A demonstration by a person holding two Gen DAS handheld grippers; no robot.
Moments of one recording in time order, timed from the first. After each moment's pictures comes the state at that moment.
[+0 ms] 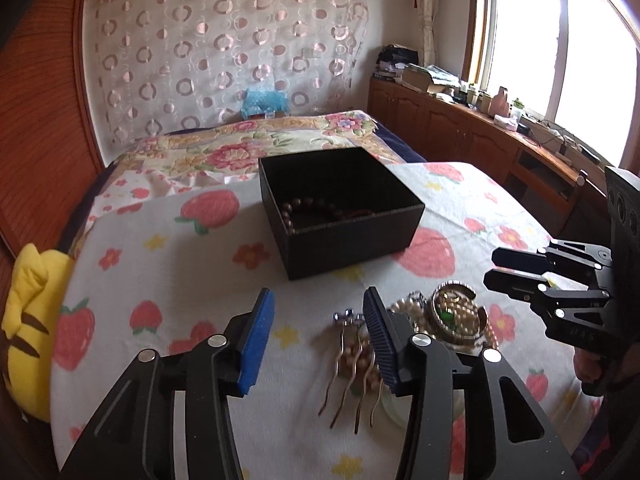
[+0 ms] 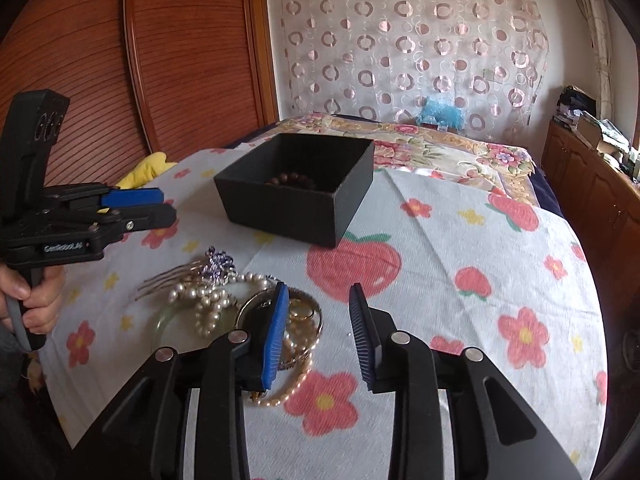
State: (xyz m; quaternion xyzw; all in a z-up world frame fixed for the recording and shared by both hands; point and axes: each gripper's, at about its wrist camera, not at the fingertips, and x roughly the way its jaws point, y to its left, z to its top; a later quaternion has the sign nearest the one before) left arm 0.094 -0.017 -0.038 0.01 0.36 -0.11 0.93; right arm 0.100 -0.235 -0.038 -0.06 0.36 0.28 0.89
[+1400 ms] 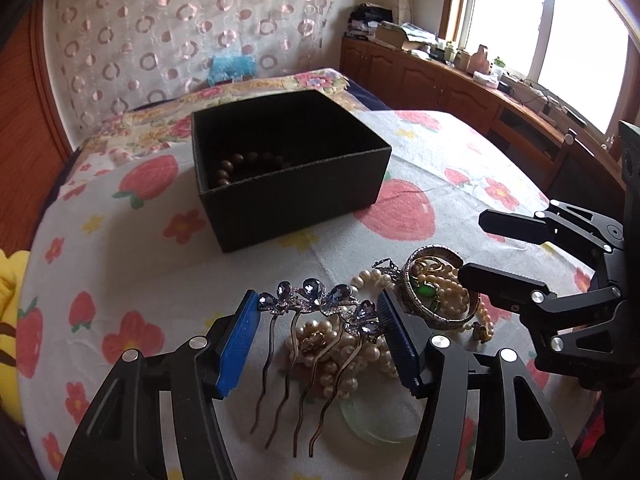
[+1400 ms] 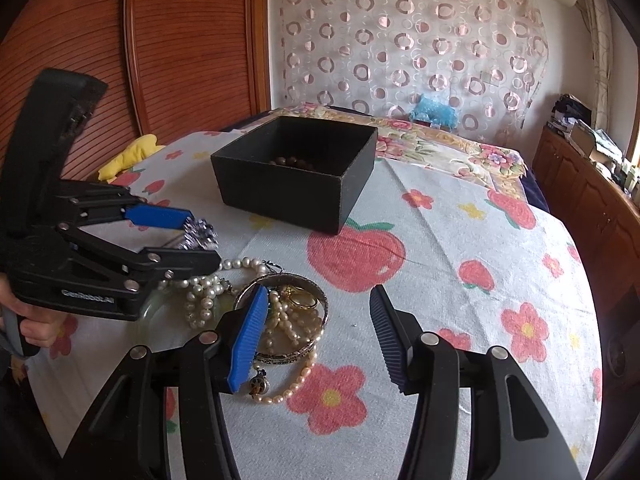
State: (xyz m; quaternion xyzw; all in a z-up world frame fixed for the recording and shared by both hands) left arm 0.114 -0.054 -0.061 0.04 0.42 -0.16 0.89; right arm 0.096 -0.220 -0.050 -0.10 0.36 0.26 0.89
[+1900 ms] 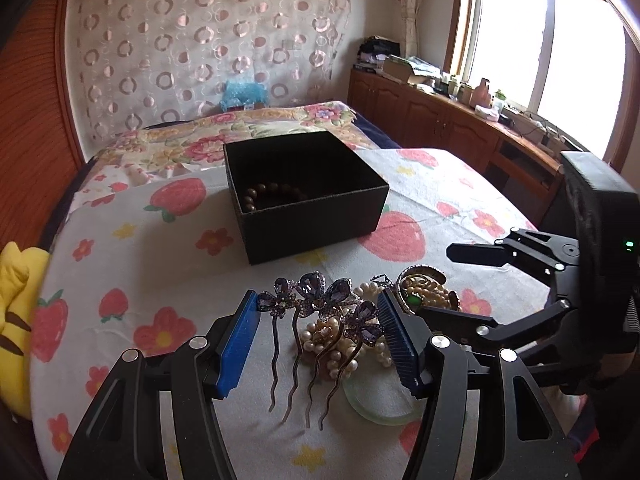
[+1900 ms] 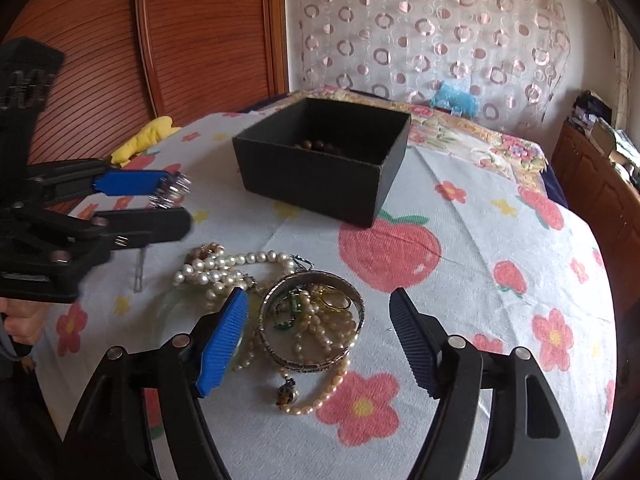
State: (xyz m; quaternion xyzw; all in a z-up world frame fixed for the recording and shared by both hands) left arm 0.084 -0.037 -0.037 0.01 0.37 -0.15 0.92; right arm 0.105 -0.201 -0.058 -0.10 0.40 0.28 0.87
